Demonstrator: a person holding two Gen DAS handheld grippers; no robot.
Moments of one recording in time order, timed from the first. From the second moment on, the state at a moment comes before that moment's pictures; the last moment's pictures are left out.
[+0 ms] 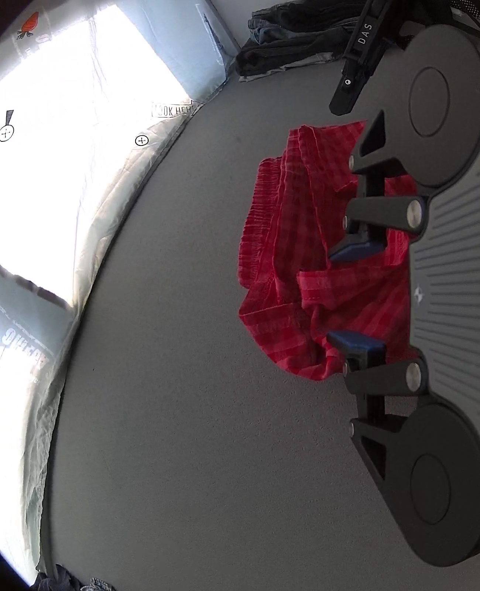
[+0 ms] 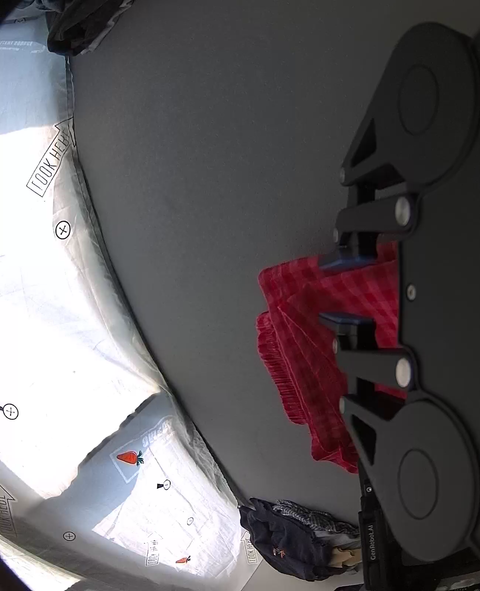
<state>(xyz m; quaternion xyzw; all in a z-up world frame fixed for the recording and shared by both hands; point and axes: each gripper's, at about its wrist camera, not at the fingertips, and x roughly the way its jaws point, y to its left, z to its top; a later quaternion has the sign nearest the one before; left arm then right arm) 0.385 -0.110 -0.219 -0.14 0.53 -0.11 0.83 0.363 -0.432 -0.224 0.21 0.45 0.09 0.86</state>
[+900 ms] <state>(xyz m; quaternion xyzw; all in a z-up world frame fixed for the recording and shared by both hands) 0.421 -0.084 -0.223 -0.18 0.48 -0.02 0.86 0.406 -0.436 -0.229 0.21 0.40 0.08 0.89</state>
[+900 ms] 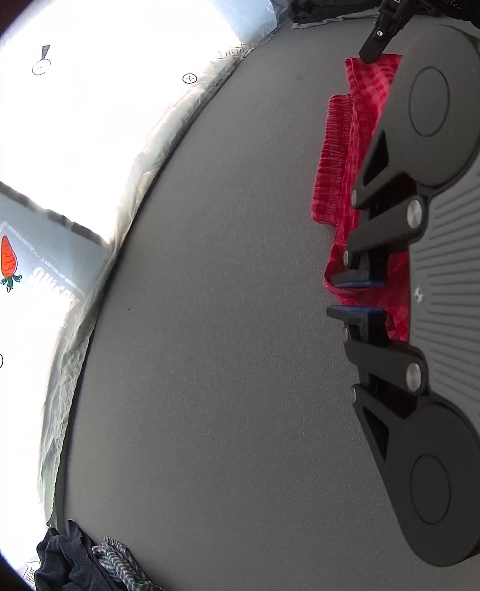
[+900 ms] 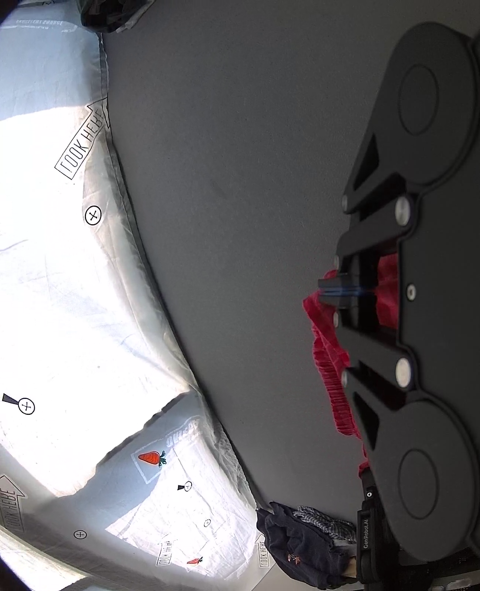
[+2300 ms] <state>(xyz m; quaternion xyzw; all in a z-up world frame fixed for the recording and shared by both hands) 0.399 -0.166 -0.259 -0.10 0.47 -0.21 0.85 0.407 -0.355 -0.258 0.11 0.46 0.19 0.86</state>
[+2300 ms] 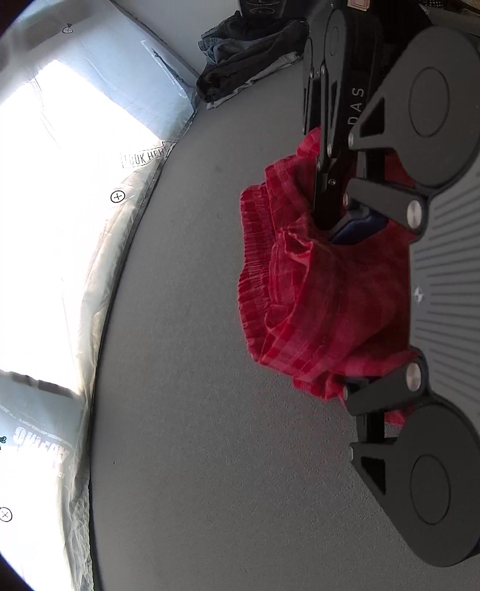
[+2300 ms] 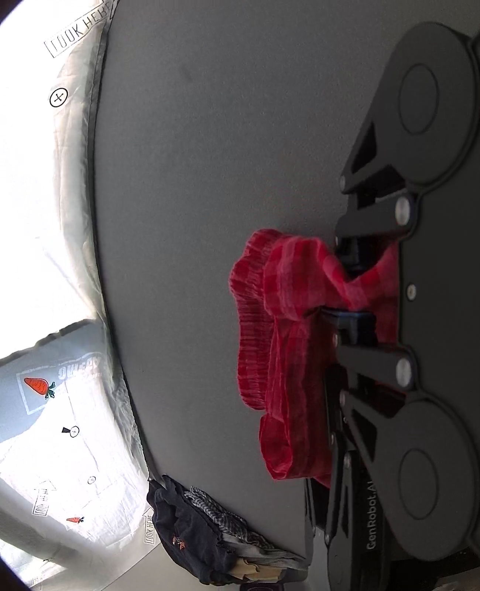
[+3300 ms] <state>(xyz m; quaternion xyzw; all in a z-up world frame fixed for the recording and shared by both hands) 0.214 -0.201 -0.135 -0.10 0.35 -0.45 0.82 0.177 -0.404 -0.144 0.35 0.37 -0.02 0.86</state>
